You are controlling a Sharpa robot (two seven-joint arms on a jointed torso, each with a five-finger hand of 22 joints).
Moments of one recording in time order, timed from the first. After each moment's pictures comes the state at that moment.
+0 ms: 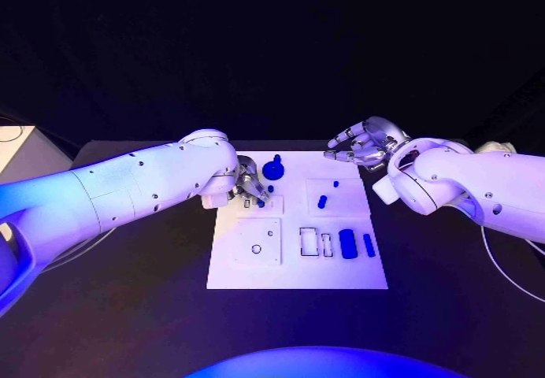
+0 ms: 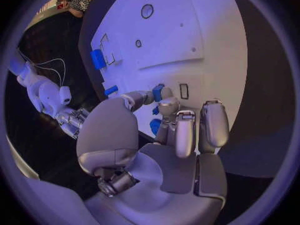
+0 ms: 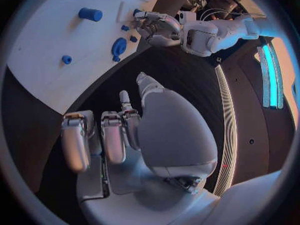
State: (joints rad) left arm 1.36 -0.39 -0.15 1.11 -0.98 0.26 -0.54; left_hand 1.05 -0.18 0.70 0.18 0.53 0.91 0.05 0.73 0.85 1.27 -0.02 1.16 0.86 1.47 -0.08 1.55 1.31 0.09 1.33 0.04 1.45 1.26; right arm 1.35 -0.92 -0.14 1.58 -0.74 -0.51 -0.14; right_hand 1.41 -0.17 0.18 0.28 0.21 0.91 0.16 0.15 0.35 1.47 0.07 1.45 1.31 1.47 0.00 1.56 1.31 0.01 1.47 0.10 1.54 1.31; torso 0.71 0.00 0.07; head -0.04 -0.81
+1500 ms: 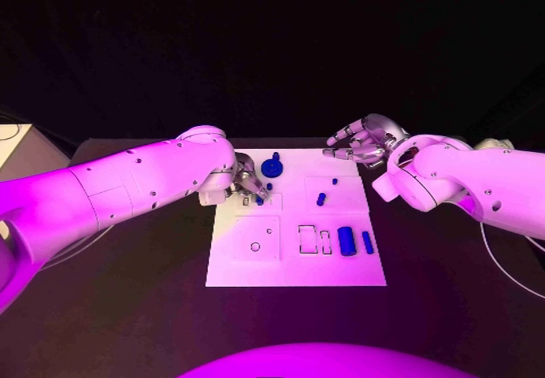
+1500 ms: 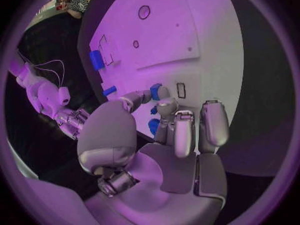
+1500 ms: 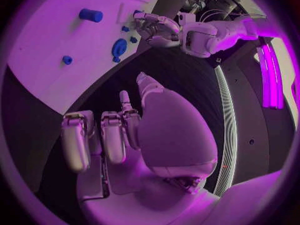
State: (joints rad) left arm 1.36 -0.39 -0.14 1.10 -0.99 0.28 -0.54; left_hand 0.98 -0.19 0.59 0.13 0.51 0.94 0.02 0.69 0.86 1.27 -0.04 1.16 0.88 1.47 -0.08 1.56 1.31 0.09 1.33 0.03 1.44 1.25; right arm 1.35 -0.92 -0.14 1.58 -0.74 -0.50 -0.14; right_hand 1.41 -0.17 0.18 0.28 0.21 0.91 0.16 0.15 0.35 1.47 0.07 1.44 1.31 1.47 0.00 1.55 1.31 0.01 1.47 0.10 1.53 1.31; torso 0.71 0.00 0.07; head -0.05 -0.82
